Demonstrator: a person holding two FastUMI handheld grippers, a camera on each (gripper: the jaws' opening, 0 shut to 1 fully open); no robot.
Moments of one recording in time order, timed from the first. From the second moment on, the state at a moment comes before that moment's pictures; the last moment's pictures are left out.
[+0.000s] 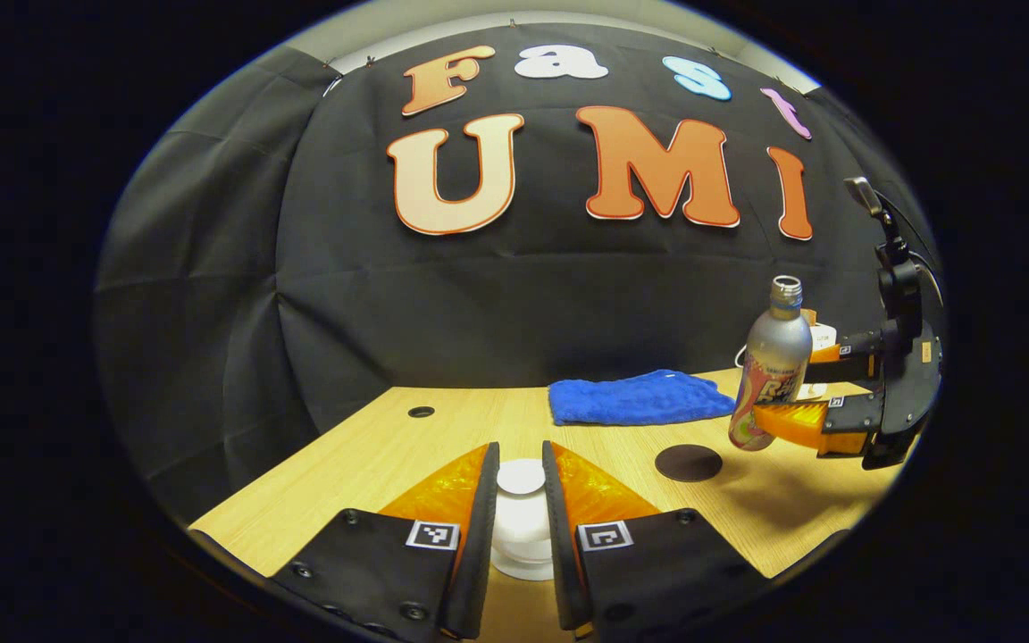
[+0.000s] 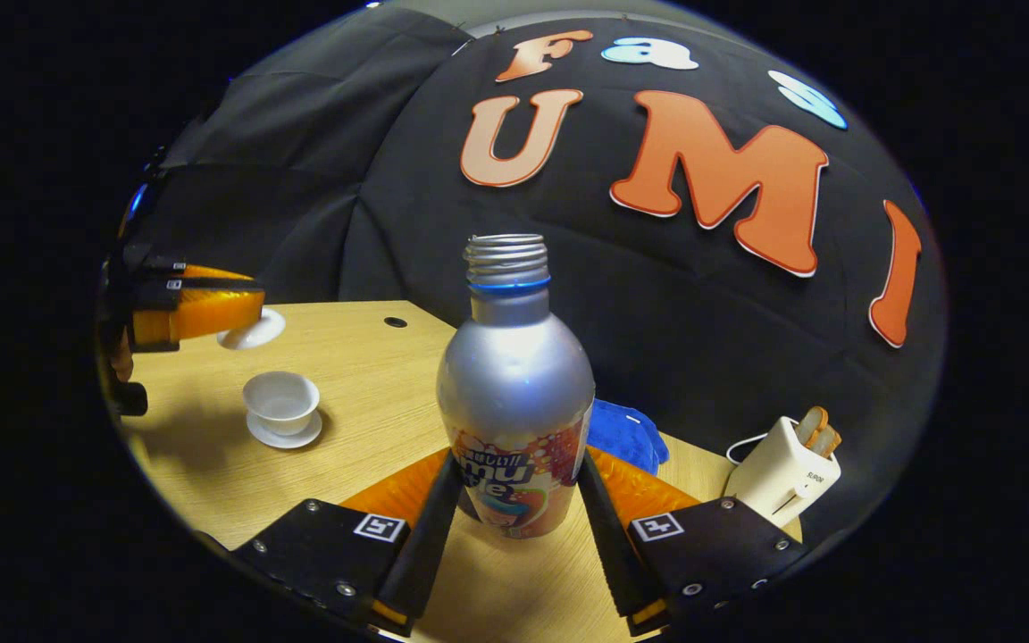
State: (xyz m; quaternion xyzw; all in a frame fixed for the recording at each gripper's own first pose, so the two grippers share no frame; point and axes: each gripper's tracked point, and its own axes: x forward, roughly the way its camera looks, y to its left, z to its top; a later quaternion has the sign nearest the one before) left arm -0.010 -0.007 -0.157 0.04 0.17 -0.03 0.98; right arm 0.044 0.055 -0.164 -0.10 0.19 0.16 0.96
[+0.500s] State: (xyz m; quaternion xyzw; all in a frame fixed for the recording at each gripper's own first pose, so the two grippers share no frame) left arm -0.005 -0.016 -0.214 0.05 0.23 -0.03 0.97; right arm 0.052 0.024 -0.147 -0.02 0.18 0.13 0.97
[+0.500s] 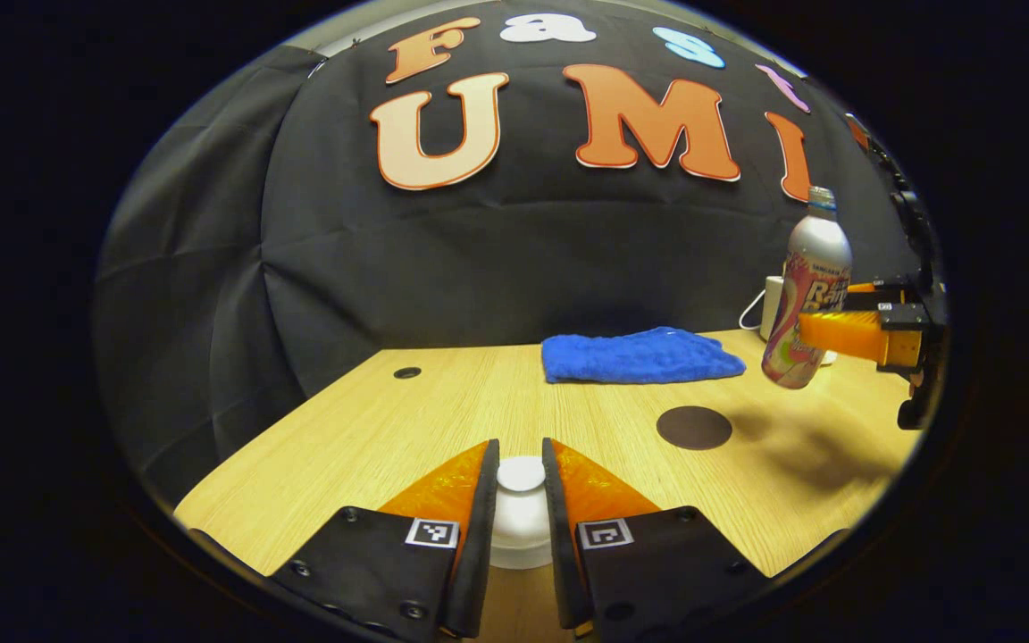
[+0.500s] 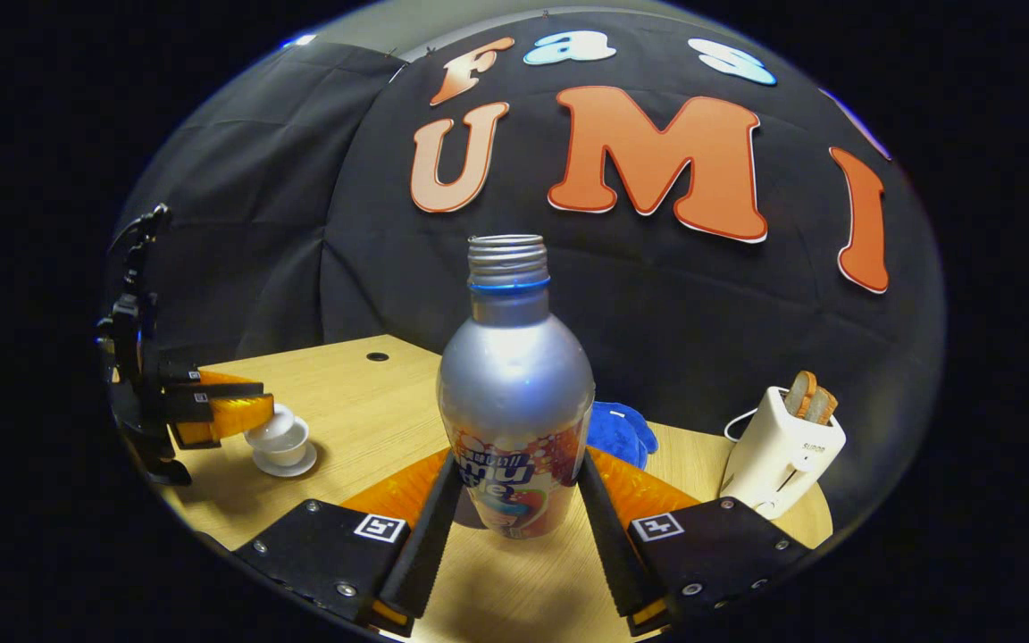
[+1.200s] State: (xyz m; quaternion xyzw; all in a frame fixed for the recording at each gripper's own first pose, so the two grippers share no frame) left arm 0.002 -0.012 -0.232 0.04 0.24 -0.02 0.97; right arm 0.067 0.036 -0.161 0.05 0.20 0.13 0.97
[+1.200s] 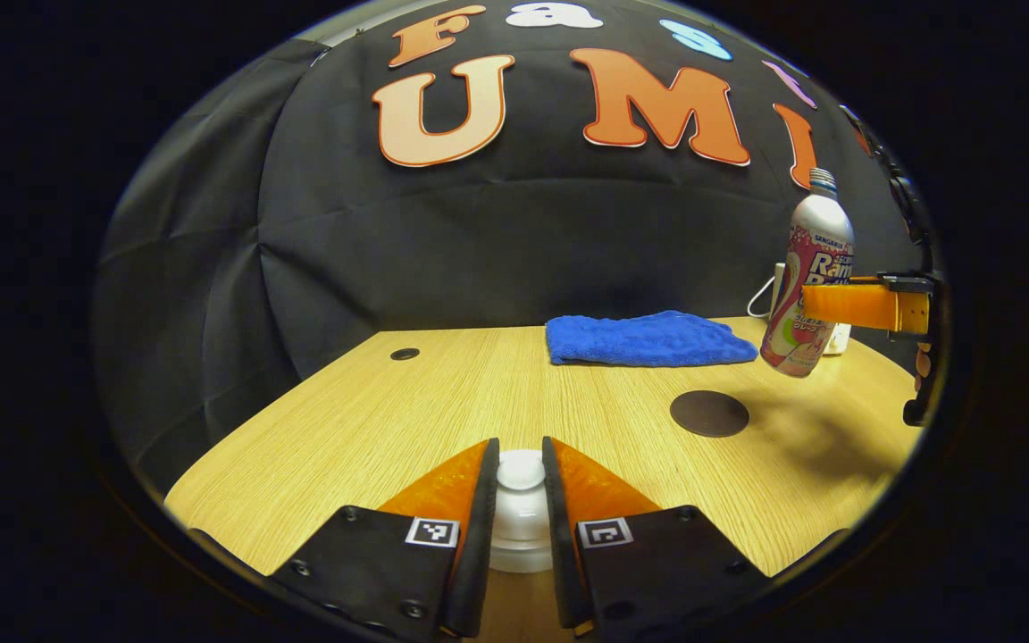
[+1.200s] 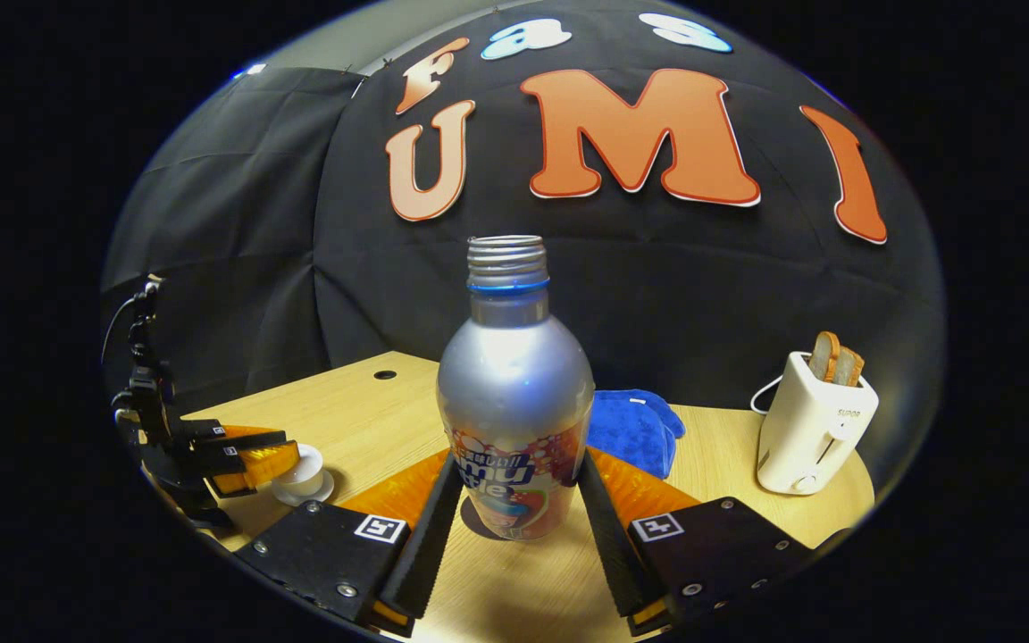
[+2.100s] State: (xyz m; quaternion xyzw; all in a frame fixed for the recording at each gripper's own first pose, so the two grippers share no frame) left arm 0.007 -0.008 -0.200 0.04 0.19 -0.01 0.98; right arm 0.084 0.054 -0.185 0.06 0.22 0.14 0.96
